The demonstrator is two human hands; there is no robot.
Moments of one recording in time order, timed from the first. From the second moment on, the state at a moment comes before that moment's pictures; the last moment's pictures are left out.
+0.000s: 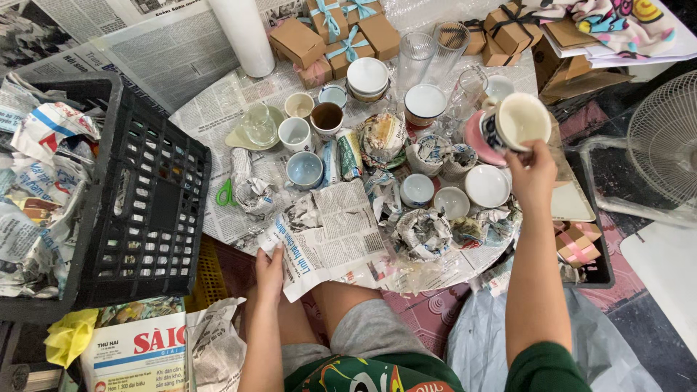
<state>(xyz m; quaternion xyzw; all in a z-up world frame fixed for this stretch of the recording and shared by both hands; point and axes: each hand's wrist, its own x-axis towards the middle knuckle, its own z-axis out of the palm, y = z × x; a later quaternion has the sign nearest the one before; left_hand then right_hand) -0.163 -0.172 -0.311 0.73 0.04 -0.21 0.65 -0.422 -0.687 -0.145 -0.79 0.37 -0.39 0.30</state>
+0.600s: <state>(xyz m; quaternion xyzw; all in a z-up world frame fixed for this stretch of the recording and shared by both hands) -0.155 -0.166 -0.335 0.71 -0.02 -0.18 0.68 -0.324 -0.638 -0.096 -0.83 0.27 -0.31 0.37</state>
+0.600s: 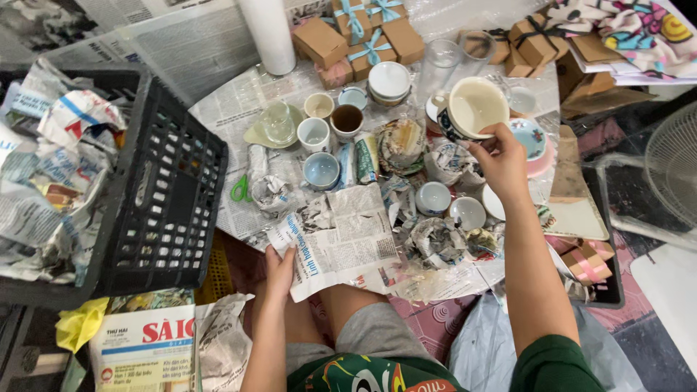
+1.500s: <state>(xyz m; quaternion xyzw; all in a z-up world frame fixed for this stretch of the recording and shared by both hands) -0.071 -0.296 -0.231 0.88 -0.43 0.08 0.18 -0.241 -0.433 -0.117 -0.78 0.24 -0.20 0.55</state>
